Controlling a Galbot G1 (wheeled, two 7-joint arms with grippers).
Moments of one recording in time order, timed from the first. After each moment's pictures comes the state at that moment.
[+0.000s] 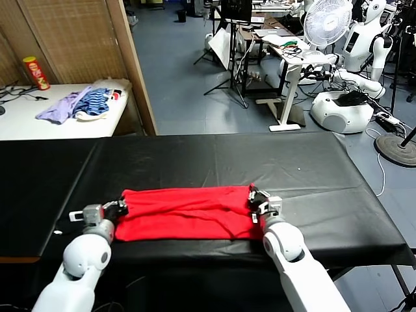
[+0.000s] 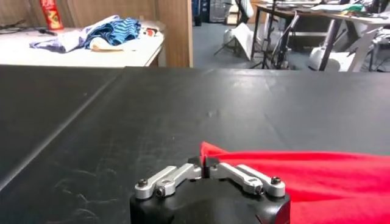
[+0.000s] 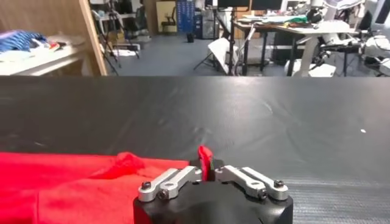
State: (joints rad) left arm 1.22 -1.12 -0.52 -1.89 -0.56 0.55 -0.28; right arm -1.05 1.25 0.26 1.75 0.41 -0.44 0.18
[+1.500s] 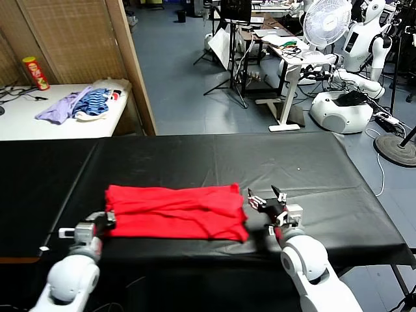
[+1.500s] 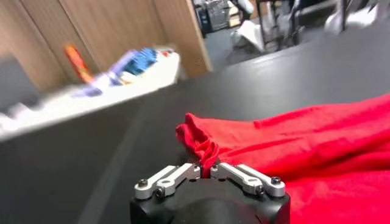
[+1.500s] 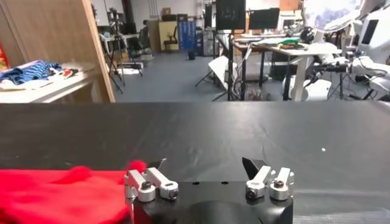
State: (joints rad) left arm 1.38 -1.03 -0.65 -1.89 -0.13 0.44 -0.15; right arm -1.18 1.24 0.32 1.98 0.41 -0.48 0.20
